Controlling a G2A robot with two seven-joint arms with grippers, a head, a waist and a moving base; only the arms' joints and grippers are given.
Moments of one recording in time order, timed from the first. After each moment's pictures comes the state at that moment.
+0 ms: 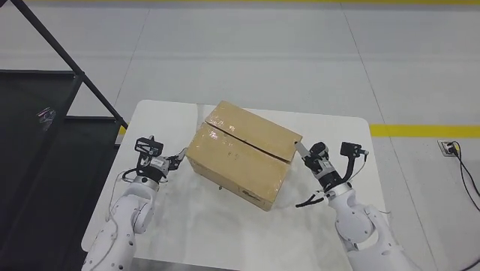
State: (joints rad) left arm 1.00 -1.23 -1.36 -1.19 1.43 -0.16 0.15; right arm -1.10 -1.30 1.33 -1.41 -0.56 -0.28 0.02
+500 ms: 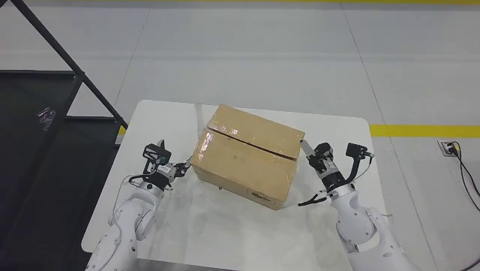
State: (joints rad) left arm 1.04 -1.22 -1.35 -1.21 1.46 -0.24 0.23; right arm -1.12 -1.31 1.35 -1.42 -0.51 -0.25 -0.05
